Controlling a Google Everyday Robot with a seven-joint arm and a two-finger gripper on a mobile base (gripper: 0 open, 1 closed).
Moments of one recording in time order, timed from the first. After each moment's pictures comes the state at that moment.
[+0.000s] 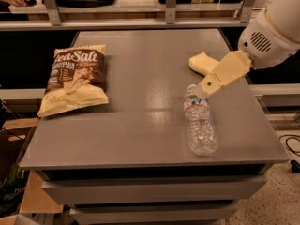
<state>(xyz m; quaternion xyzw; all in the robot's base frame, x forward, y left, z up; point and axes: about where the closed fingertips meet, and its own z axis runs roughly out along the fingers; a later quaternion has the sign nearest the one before) 0.474 -0.168 0.945 -0.31 0.93 0.10 0.18</state>
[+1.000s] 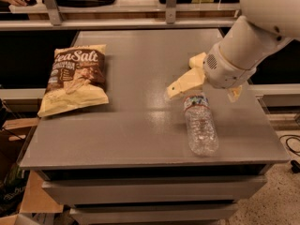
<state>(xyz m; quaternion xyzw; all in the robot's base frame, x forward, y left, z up) 0.495 -0.129 0.869 -0.10 0.98 0.14 0.10</state>
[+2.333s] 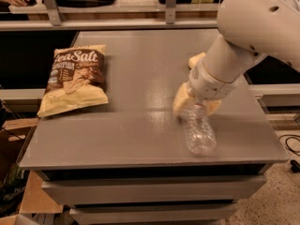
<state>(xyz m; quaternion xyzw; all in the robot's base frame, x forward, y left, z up) 0.490 -0.104 0.835 -0.02 0.99 0.14 0.07</state>
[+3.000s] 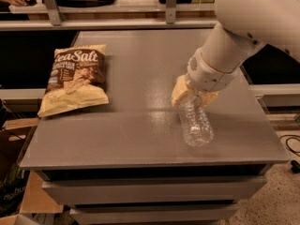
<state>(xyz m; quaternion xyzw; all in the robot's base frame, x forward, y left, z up) 0.497 -0.107 0.855 -0.03 0.99 0.13 0.08</state>
